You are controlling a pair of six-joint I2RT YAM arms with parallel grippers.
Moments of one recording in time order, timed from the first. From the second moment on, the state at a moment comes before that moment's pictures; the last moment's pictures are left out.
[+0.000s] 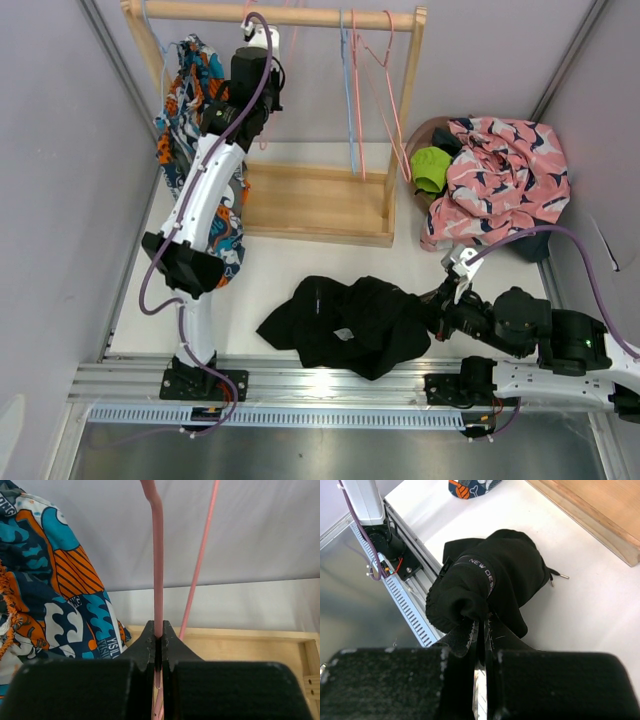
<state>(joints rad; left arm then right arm) -0.39 2.04 2.45 -0.70 -0.38 -0.01 1.38 0.51 0.98 -0.76 0.39 0.37</state>
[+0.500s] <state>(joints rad) -0.40 1.74 2.03 -0.79 -0.26 -0.09 1.38 0.69 1.16 -0.77 0.53 0.30</state>
